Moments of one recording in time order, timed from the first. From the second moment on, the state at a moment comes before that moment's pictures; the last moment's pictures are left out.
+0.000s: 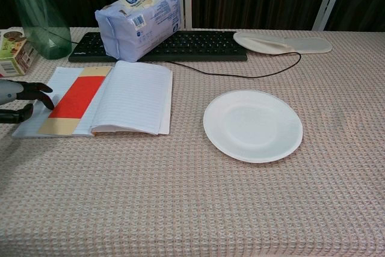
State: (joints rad) left arm -0.60 -1.33 0.05 -1.66 0.95 0.96 0.50; right arm 0.04 -1.27 -0.07 -1.31 -1.74 1.65 0.38
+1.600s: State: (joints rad) left arm -0.67 -1.55 -0.05 -1.59 1.27 1.02 0.45; right arm 0.04 -1.26 -0.07 -1.32 -1.73 1.65 0.37
